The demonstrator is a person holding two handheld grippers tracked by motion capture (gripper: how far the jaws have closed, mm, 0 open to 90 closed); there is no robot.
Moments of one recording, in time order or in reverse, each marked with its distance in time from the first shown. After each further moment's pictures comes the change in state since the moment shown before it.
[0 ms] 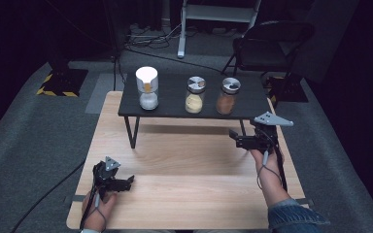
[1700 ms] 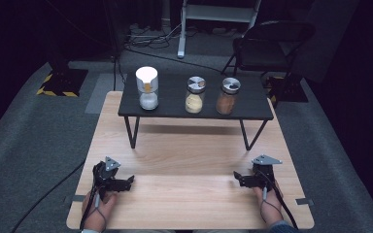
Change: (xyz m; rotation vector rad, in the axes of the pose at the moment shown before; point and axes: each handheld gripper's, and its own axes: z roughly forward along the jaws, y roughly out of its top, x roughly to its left) left arm 0.000 0.000 0.000 0.000 0.002 0.001; right arm -0.018 -0.127 0.029 0.265 -0.007 0.032
